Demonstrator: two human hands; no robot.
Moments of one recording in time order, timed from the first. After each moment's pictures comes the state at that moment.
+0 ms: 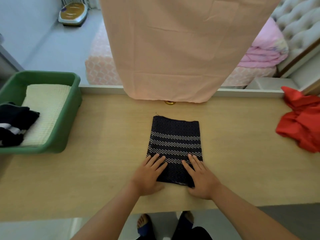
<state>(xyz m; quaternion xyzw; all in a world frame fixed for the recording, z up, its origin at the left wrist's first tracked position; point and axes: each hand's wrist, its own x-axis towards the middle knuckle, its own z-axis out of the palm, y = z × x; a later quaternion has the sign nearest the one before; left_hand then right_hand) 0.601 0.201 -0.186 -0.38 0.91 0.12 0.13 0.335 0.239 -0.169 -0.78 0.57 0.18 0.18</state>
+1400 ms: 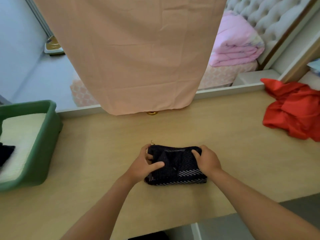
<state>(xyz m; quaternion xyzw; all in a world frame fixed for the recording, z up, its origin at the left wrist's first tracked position) 0.548 0.136 -0.145 -0.54 0.59 0.58 -0.14 0.272 0.175 -0.166 -0.50 0.82 -0.17 0.24</state>
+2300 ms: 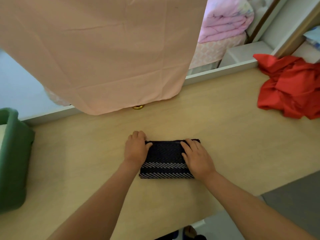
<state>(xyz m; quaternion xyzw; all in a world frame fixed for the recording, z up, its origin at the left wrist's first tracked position) 0.499 0.057 -0.172 -0.59 0.79 0.19 -0.05 0.277 0.179 -0.212 -0.69 0.72 -0.06 0.06</state>
